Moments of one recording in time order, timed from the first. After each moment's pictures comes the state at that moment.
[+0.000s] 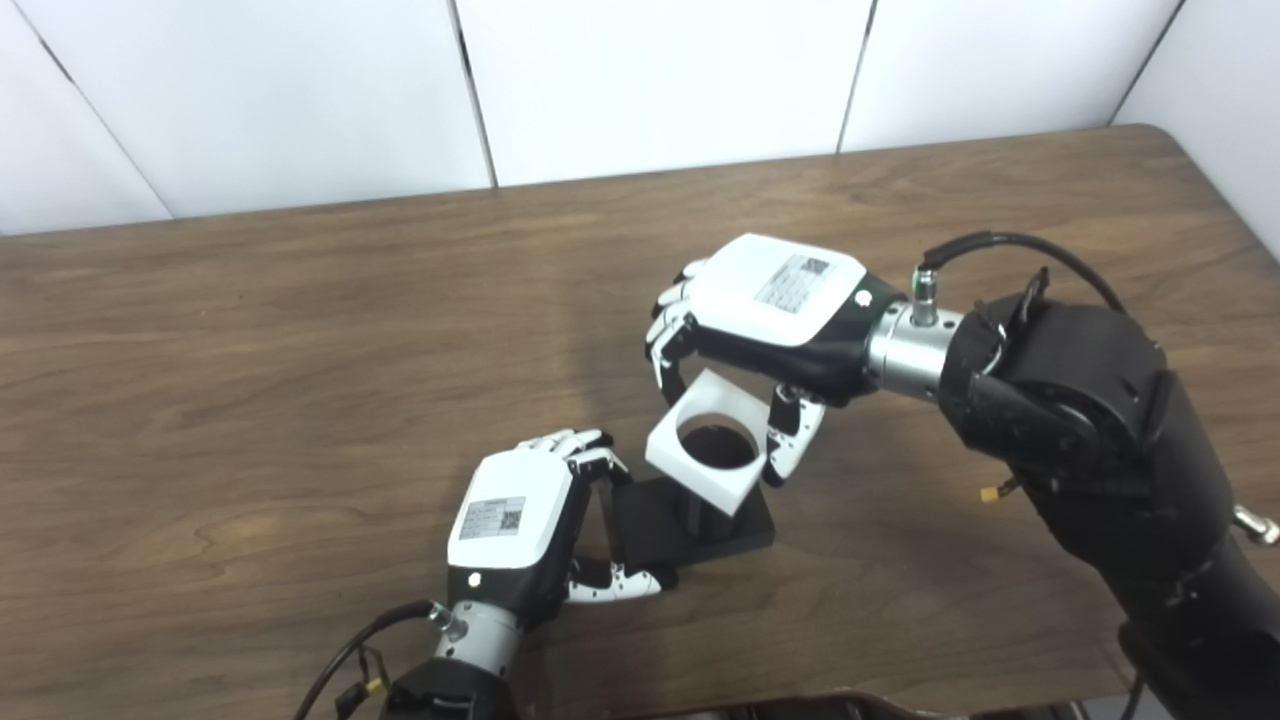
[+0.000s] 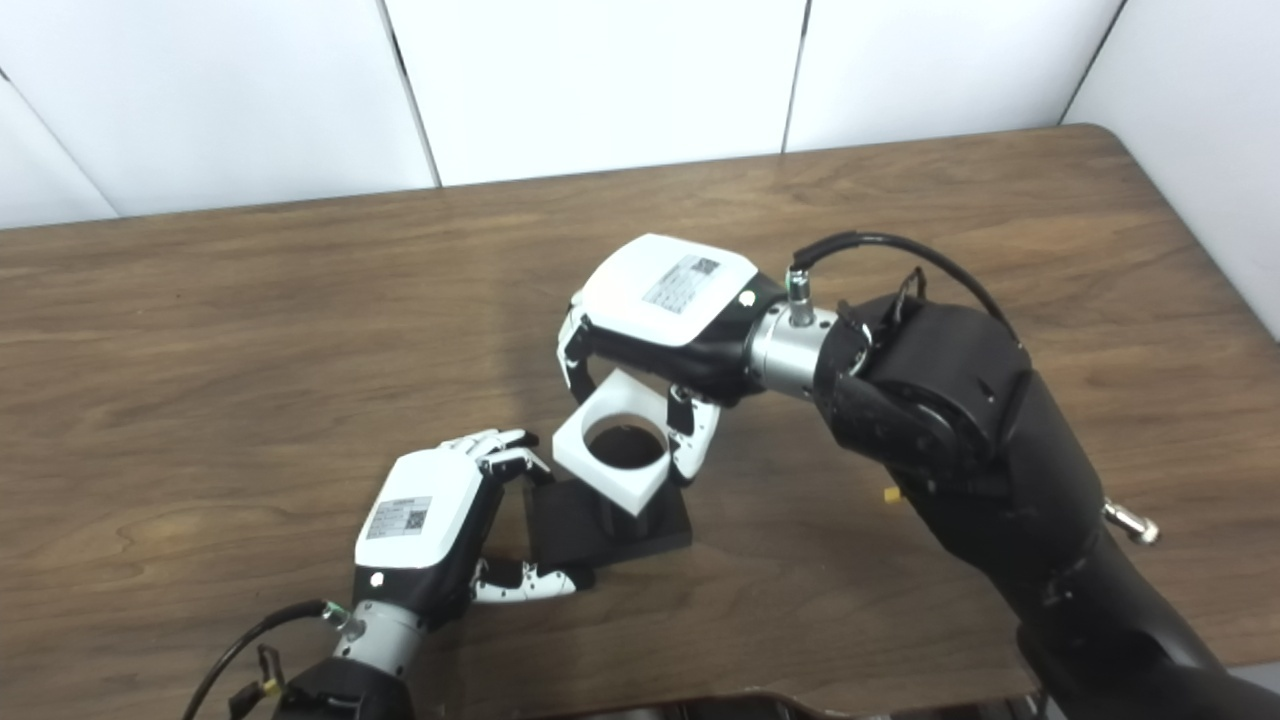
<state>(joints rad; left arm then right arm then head) 0.16 0.12 -0.54 -0.38 1.18 0.20 -0.21 -0.39 -0.43 0.31 -0.73 -0.82 0.12 1.09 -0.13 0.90</state>
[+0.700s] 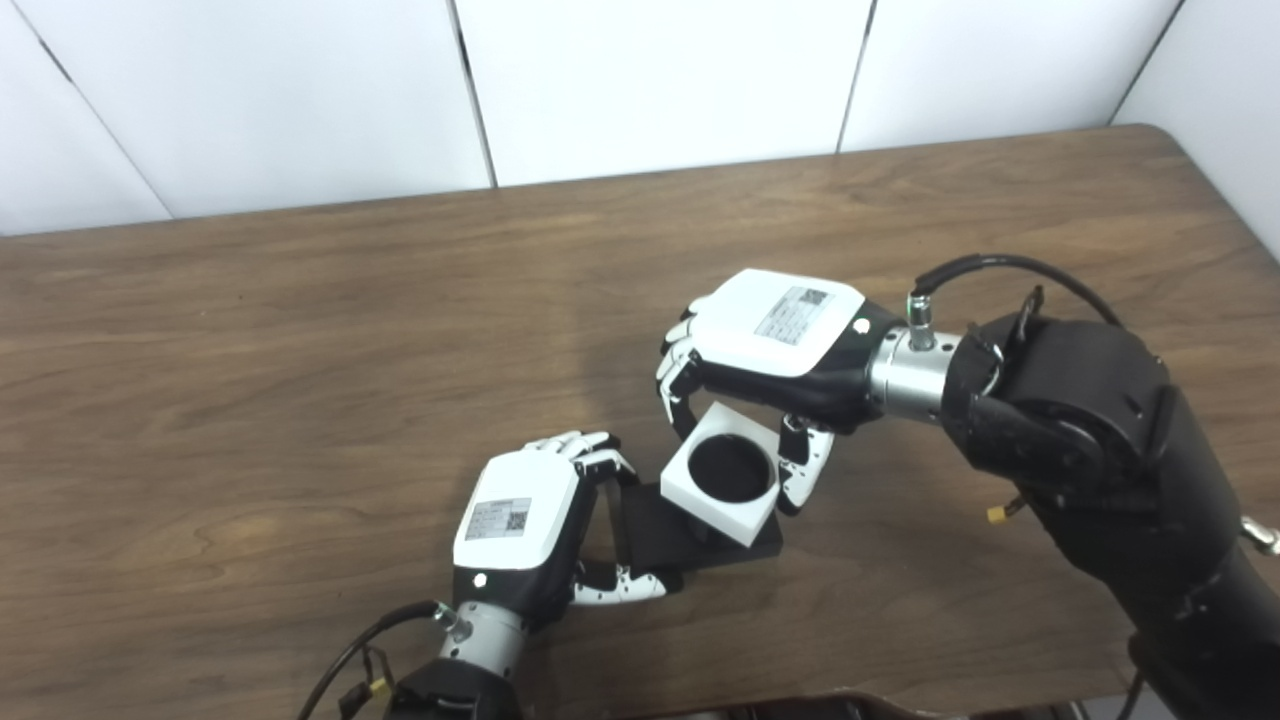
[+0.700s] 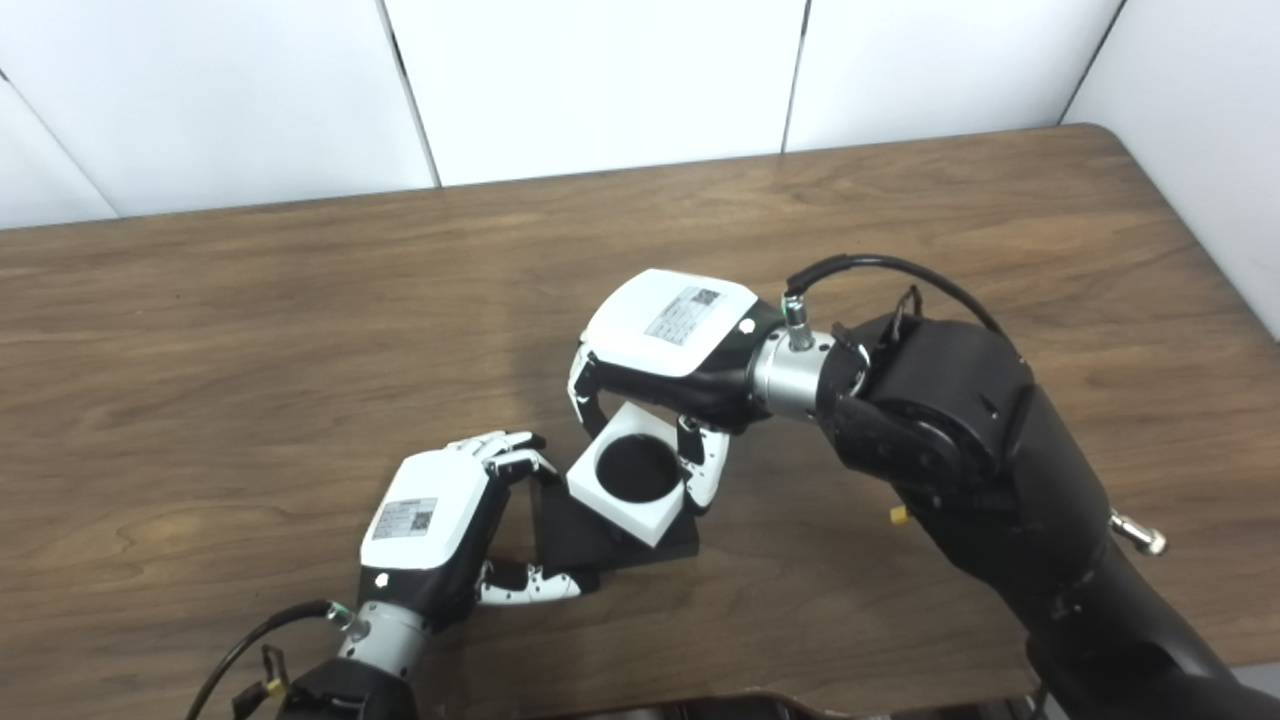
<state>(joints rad) 0.16 0.11 -0.54 -0.38 1.17 0.20 -0.22 -0.39 -0.44 0.32 -0.75 -0.83 0.12 1.13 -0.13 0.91</state>
